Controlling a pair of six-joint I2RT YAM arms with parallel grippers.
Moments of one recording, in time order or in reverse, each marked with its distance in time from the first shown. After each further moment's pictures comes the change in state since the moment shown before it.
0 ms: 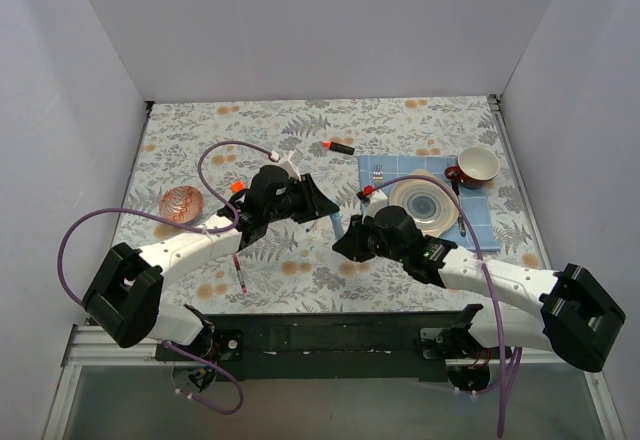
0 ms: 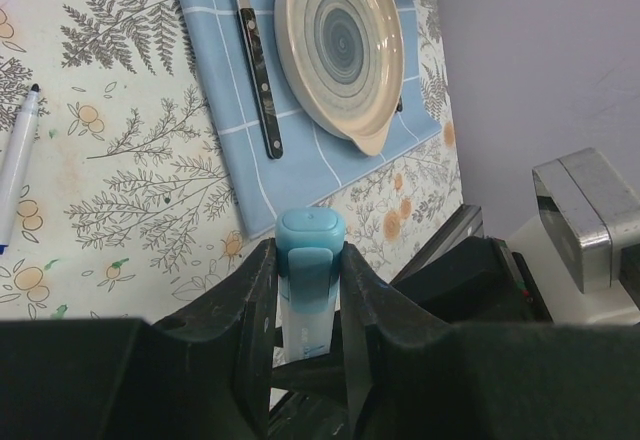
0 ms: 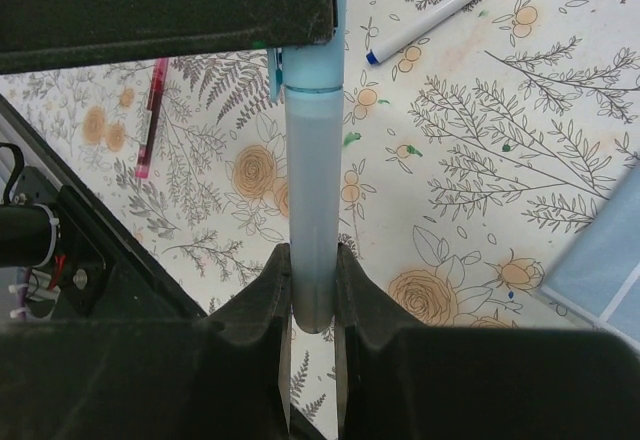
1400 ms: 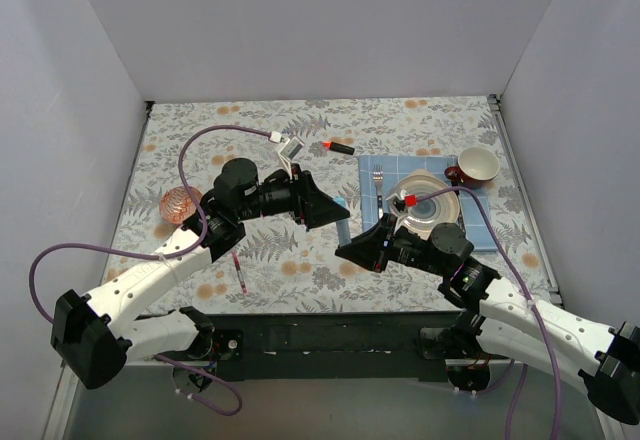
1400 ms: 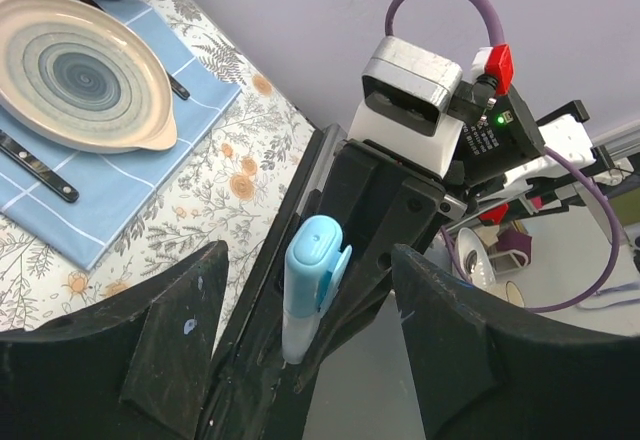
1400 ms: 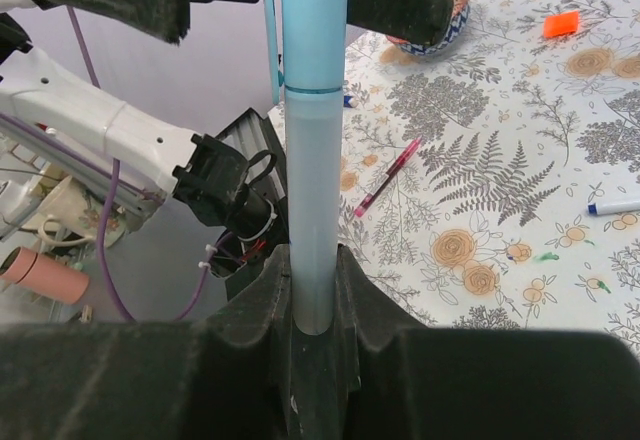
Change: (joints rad) left arm -0.022 -0.267 0.090 0.005 0.352 0.168; right arm -0.017 -0.411 -0.160 0.283 -0.334 0.002
